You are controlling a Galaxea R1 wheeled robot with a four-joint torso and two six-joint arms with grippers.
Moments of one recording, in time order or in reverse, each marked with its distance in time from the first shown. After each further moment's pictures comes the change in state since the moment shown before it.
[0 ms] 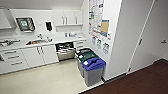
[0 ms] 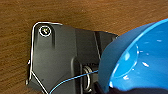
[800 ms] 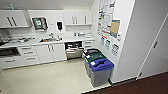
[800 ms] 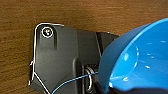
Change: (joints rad) left arm -0.002 0.000 -0.013 -0.003 -0.001 0.000; right arm 0.001 -0.003 -0.003 -0.001 0.002 0.000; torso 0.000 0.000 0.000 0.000
